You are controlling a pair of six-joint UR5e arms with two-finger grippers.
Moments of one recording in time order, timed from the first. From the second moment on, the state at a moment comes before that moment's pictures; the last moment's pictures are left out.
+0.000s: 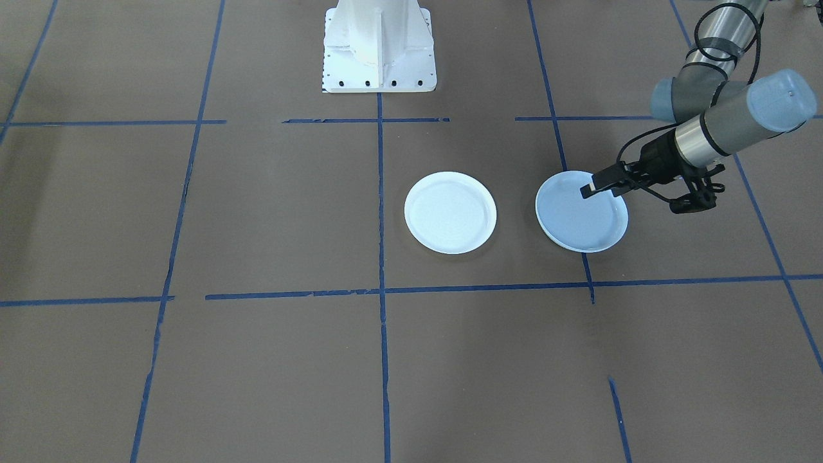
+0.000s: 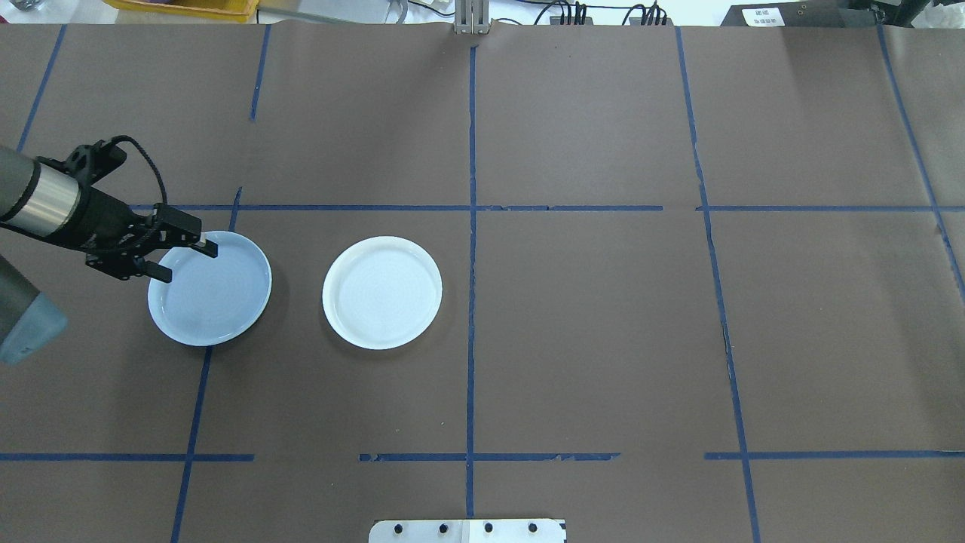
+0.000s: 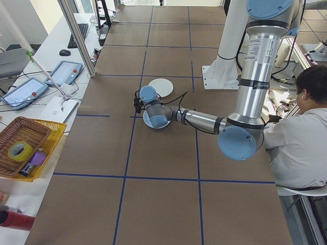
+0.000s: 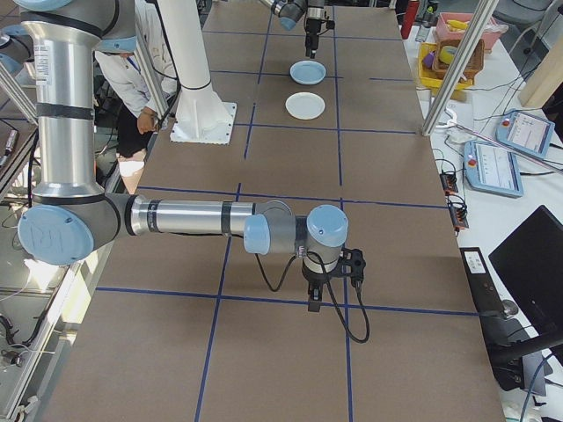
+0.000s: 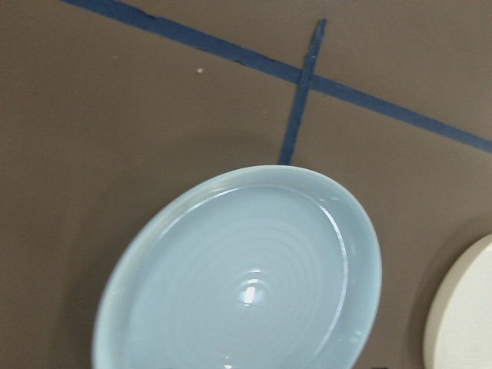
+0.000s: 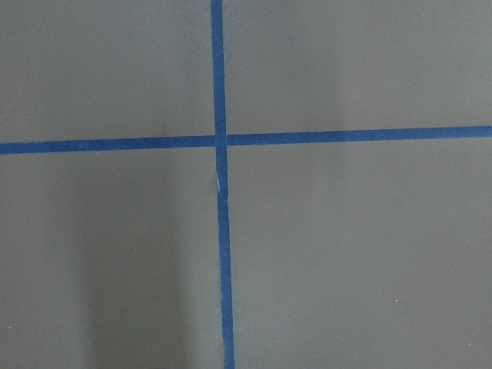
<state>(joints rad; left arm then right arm) -0.90 -1.75 -1.56 -2.49 -2.44 -1.46 1.54 -1.61 1.62 -1.56 2.30 0.09</state>
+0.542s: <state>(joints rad) -0.73 -1.91 -1.51 -2.49 -2.13 -1.66 1.54 -1.61 1.62 -1.56 2.30 0.09</state>
